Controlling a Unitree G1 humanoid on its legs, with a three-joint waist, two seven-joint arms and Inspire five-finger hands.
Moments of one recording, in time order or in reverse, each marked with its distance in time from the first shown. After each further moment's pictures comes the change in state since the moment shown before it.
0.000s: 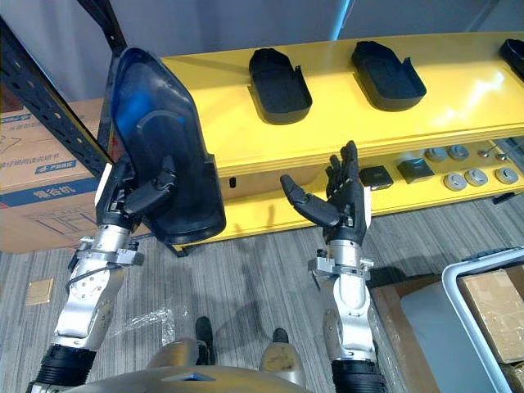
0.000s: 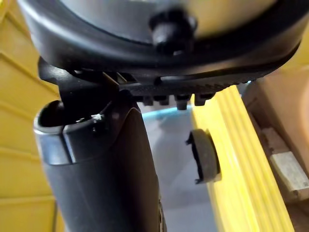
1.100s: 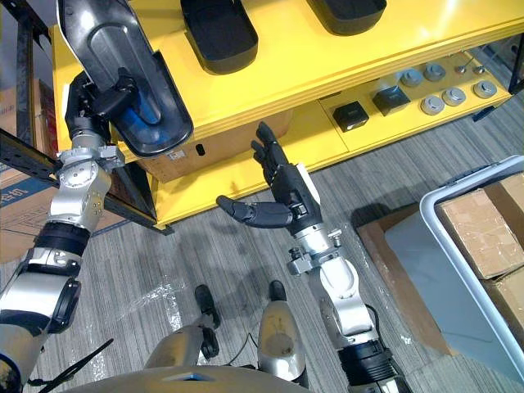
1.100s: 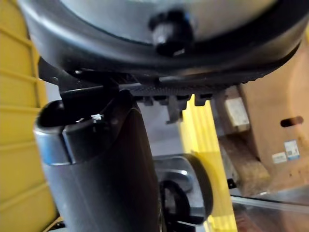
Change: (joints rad) left arm -0.820 0.228 0.005 0.788 -0.168 0.069 0.253; right arm -0.071 -0.161 0.266 -0.051 0.045 0.027 0.269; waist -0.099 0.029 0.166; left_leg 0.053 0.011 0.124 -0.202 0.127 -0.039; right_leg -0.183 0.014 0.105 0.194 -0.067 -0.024
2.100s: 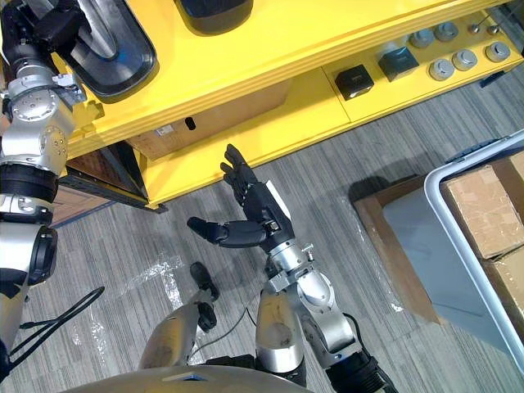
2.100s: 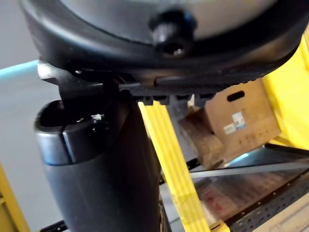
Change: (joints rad) left arm -0.309 0.122 -0.002 0.086 -0.004 0.168 0.189; right arm 0.022 0.007 0.158 -0.046 0.026 0.029 -0.065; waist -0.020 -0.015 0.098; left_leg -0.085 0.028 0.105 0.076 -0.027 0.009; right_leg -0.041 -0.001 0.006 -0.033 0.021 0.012
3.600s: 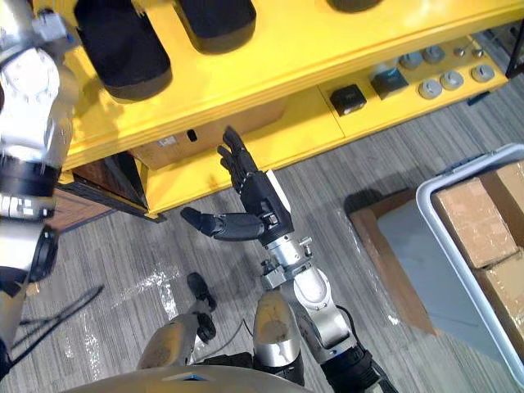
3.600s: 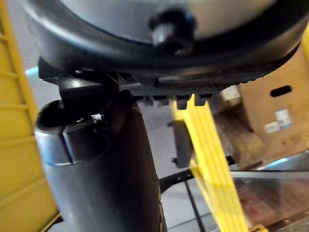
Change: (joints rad) left arm 0.197 -0.020 -0.025 -0.547 0.177 -0.278 0.201; right arm -0.034 0.018 0.012 -0.021 -0.043 -0.075 -0.055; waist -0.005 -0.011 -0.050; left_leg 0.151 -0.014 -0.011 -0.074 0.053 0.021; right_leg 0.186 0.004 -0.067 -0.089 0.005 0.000
